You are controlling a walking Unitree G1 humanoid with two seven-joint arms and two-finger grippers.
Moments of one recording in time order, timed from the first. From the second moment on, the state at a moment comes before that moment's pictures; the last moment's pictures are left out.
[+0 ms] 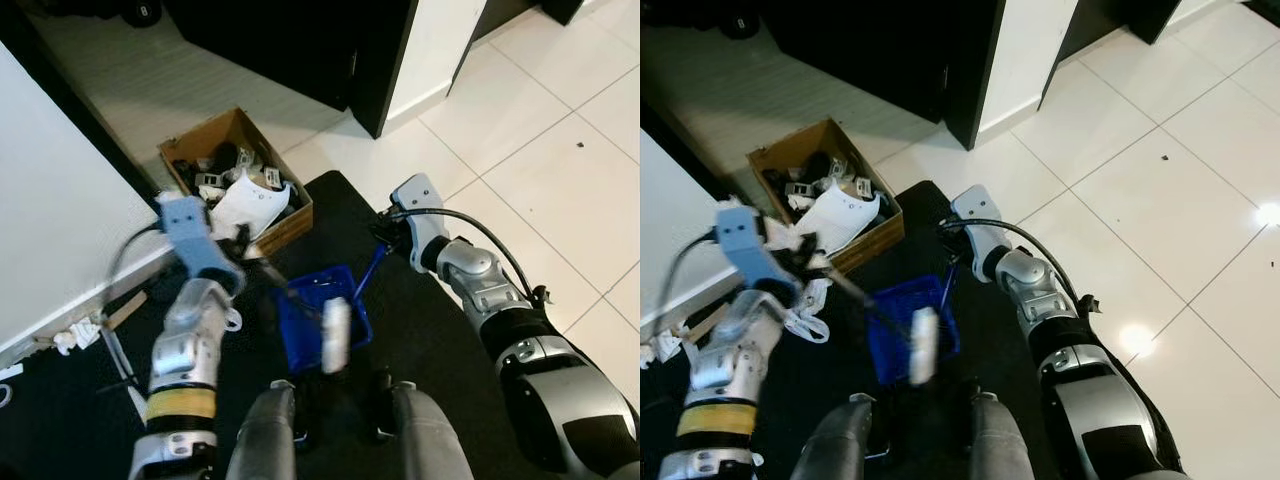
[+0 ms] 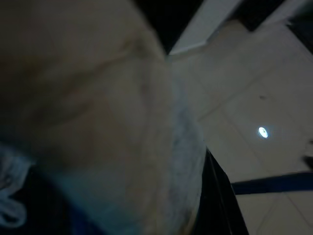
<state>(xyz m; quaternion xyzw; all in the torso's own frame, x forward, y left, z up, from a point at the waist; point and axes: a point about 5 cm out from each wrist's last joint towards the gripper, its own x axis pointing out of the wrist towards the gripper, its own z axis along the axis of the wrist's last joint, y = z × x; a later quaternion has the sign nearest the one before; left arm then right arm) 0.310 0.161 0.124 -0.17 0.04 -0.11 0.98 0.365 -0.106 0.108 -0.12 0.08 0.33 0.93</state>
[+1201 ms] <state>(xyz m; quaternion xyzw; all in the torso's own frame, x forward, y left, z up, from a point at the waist) 0.297 0.285 0.109 0.00 0.06 0.12 0.99 0.363 -0.108 0.107 -0.12 0.08 0.34 0.93</state>
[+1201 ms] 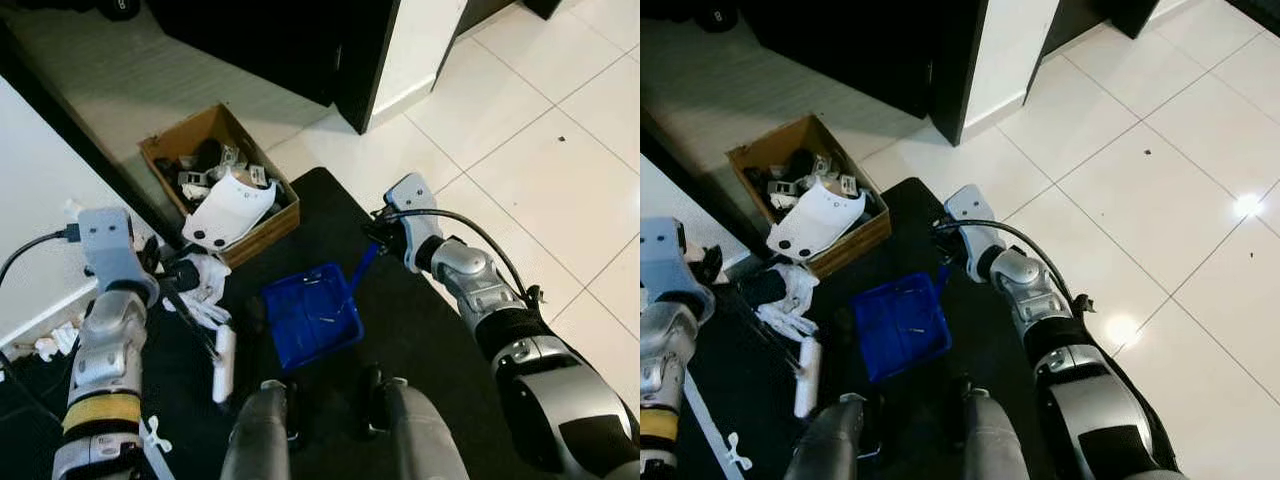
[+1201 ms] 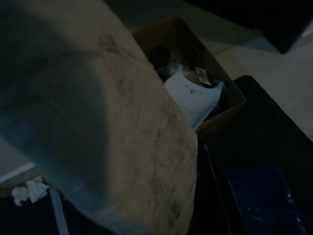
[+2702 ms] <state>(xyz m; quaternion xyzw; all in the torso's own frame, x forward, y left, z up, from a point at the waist) 0.255 0.277 0.179 -0.07 -0.04 -0.02 1.00 0.362 -0.105 0.108 -0.12 0.08 0.34 0.93</state>
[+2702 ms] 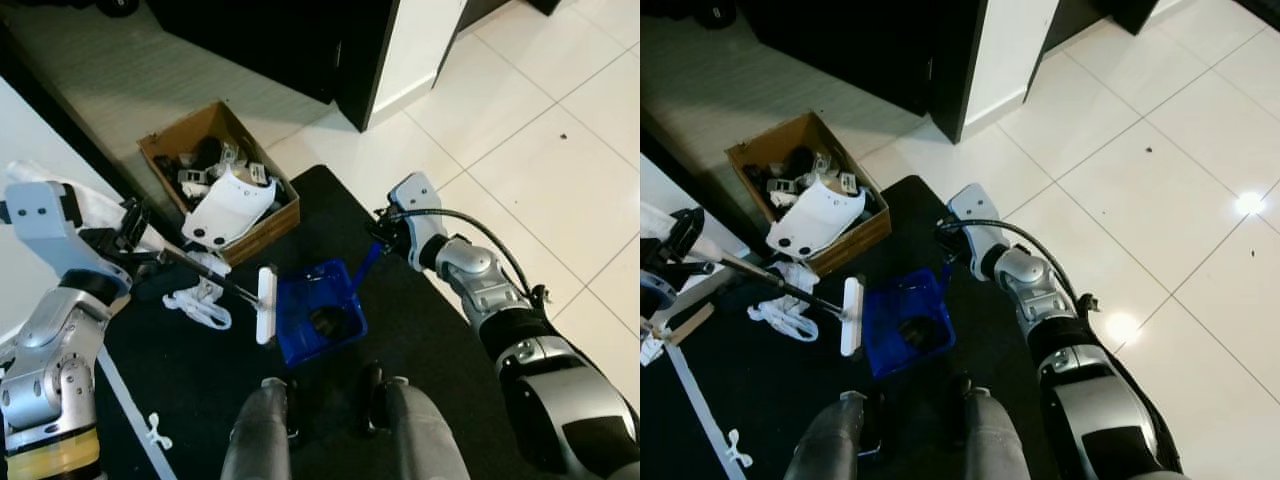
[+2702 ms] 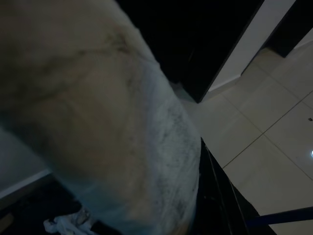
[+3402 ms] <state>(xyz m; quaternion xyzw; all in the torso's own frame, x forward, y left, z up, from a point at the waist) 0.275 0.231 0.138 -0.08 0.08 0.05 0.99 0.334 -0.165 0.101 -0.02 0.05 0.24 0.97</state>
